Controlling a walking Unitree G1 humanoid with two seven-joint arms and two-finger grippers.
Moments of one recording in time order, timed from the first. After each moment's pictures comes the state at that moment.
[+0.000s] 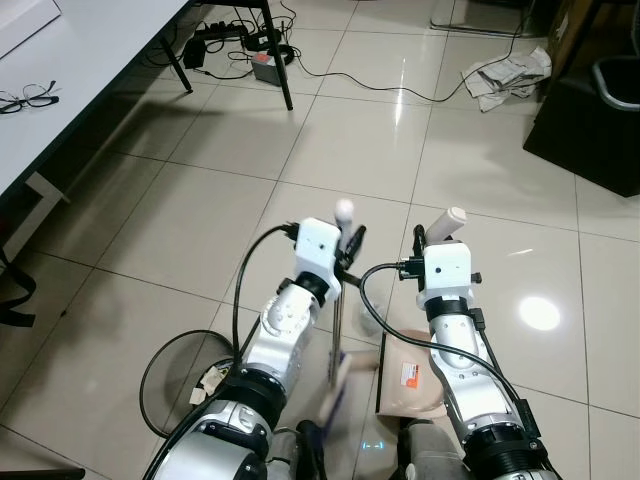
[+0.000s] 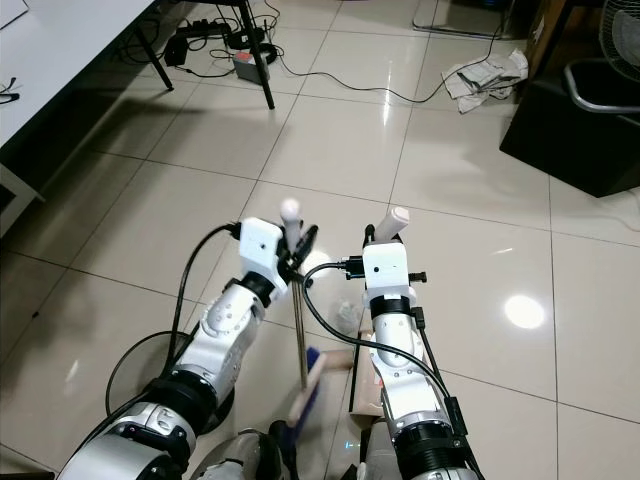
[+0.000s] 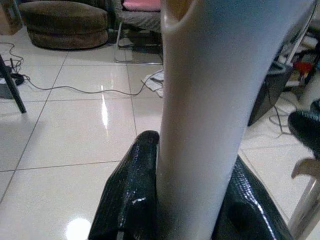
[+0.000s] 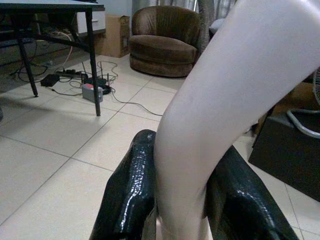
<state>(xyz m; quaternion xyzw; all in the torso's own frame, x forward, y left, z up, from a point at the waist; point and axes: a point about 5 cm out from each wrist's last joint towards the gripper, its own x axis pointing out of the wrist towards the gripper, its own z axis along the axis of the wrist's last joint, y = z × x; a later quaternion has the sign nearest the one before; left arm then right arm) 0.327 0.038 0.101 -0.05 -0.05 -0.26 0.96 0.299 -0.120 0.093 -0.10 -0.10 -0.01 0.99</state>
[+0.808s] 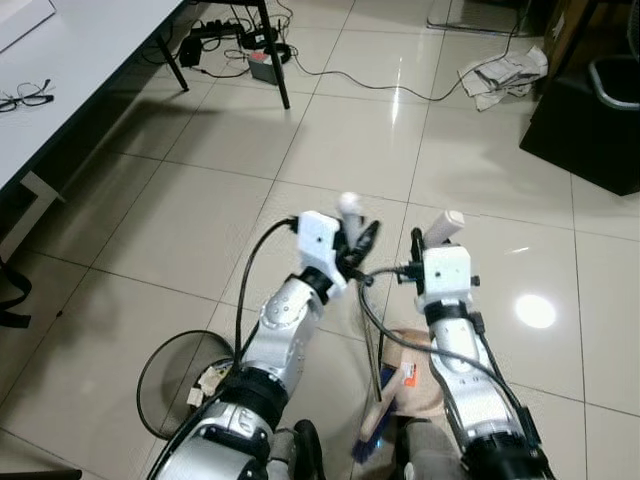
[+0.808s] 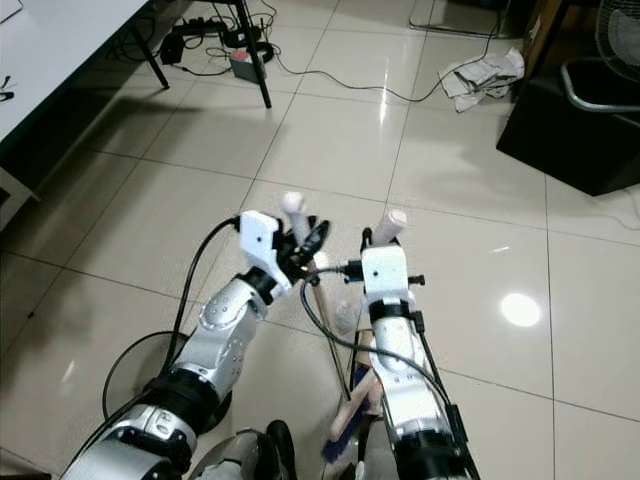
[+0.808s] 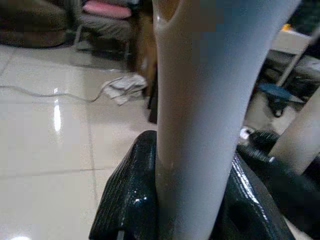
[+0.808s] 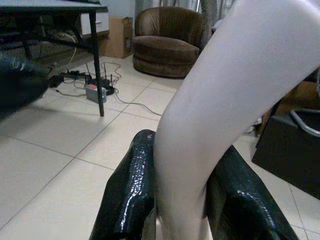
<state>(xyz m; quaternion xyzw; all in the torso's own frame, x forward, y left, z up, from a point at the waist) 0.323 0.029 0.115 -0.11 -0.07 -0.34 0.93 0.290 -0.121 0.091 -0.09 -0.10 0.01 0.99</state>
